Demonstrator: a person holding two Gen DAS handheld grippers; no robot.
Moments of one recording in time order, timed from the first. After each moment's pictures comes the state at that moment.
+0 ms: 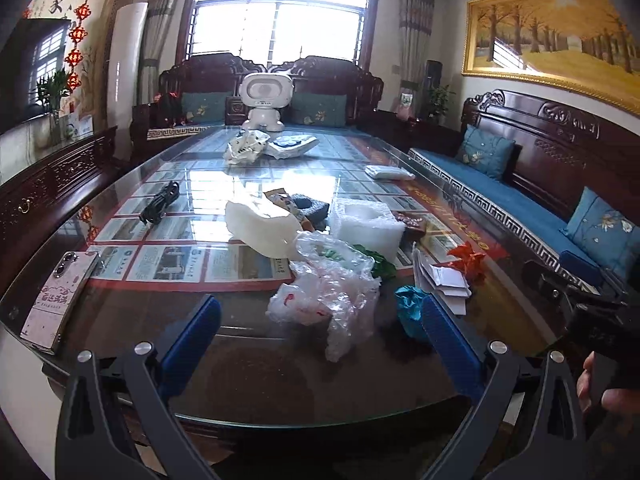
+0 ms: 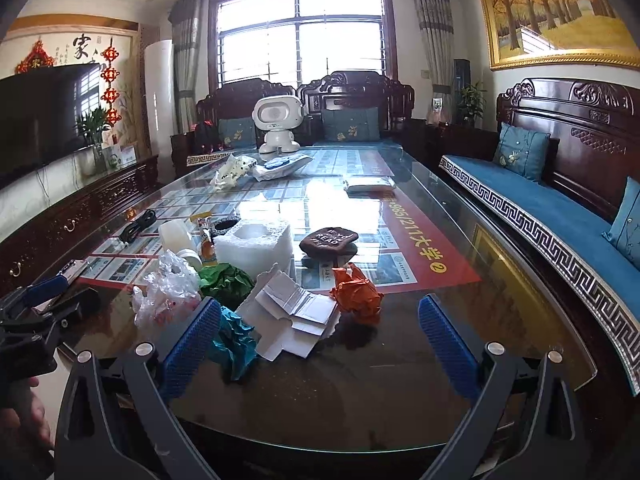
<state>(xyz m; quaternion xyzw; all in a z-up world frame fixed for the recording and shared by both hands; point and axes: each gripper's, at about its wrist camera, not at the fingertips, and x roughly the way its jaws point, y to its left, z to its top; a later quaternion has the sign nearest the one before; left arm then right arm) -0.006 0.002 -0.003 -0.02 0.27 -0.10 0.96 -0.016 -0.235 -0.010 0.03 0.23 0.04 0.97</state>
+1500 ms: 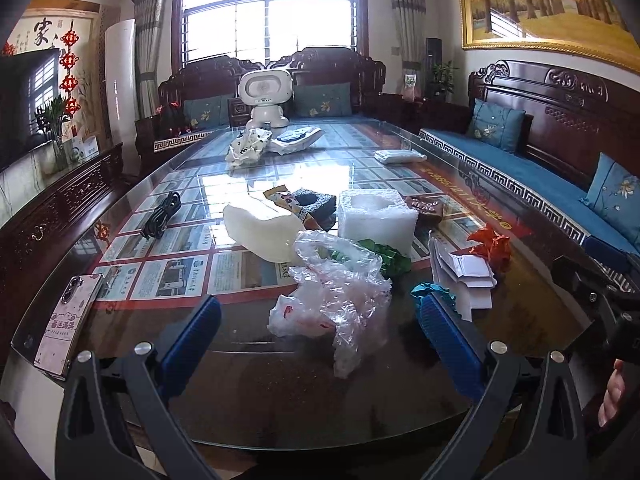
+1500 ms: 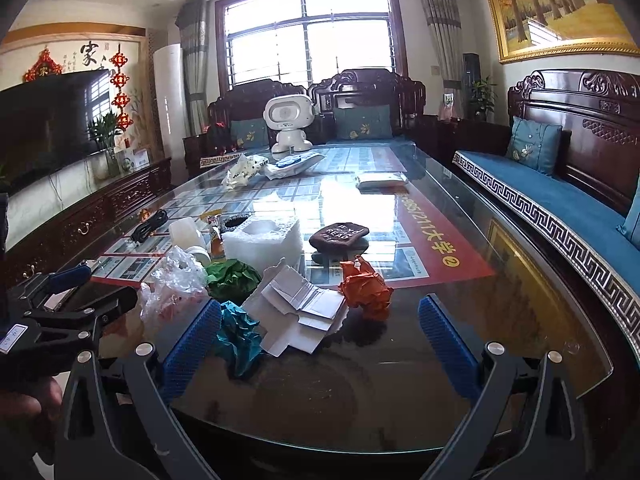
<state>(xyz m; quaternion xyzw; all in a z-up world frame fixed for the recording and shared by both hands) 0.014 -0.020 -0.012 0.03 0.28 -0.07 0.96 -0.016 -0.247 -0.016 0.04 0.24 0.07 0.97</state>
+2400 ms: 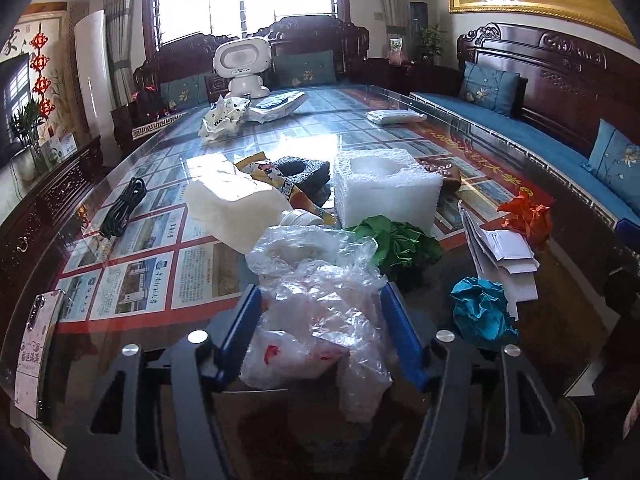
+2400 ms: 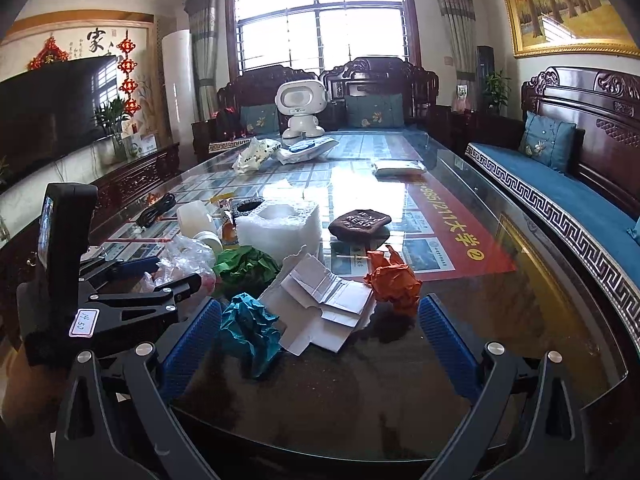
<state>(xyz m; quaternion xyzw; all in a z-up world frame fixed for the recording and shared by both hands) 0.077 -0.026 -0.049 0.05 0.33 -0.10 0.94 -0.001 -0.226 -0.025 0.03 0.26 0.09 0.96</state>
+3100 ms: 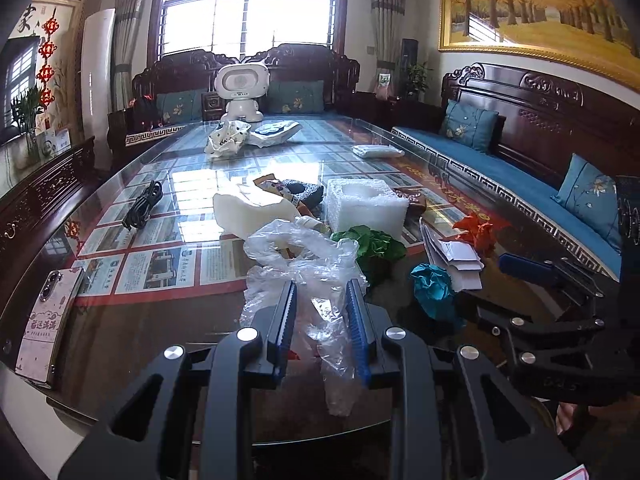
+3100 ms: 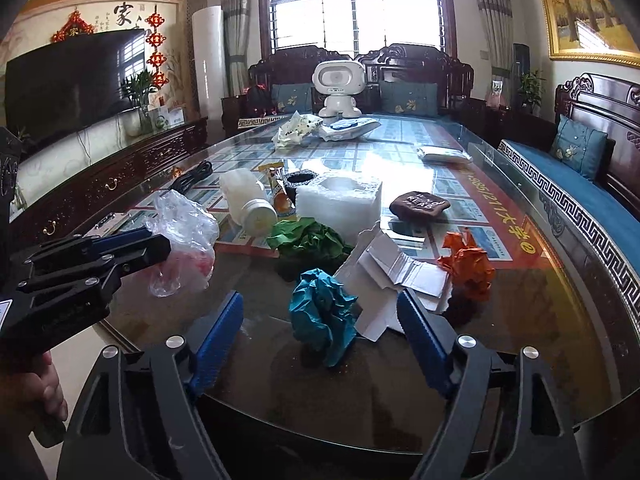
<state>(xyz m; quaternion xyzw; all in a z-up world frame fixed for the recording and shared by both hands) 0.014 0.009 -0.025 0.01 0.29 -0.14 0.95 0.009 -0.171 -0.042 0.00 0.29 0.14 0.95</state>
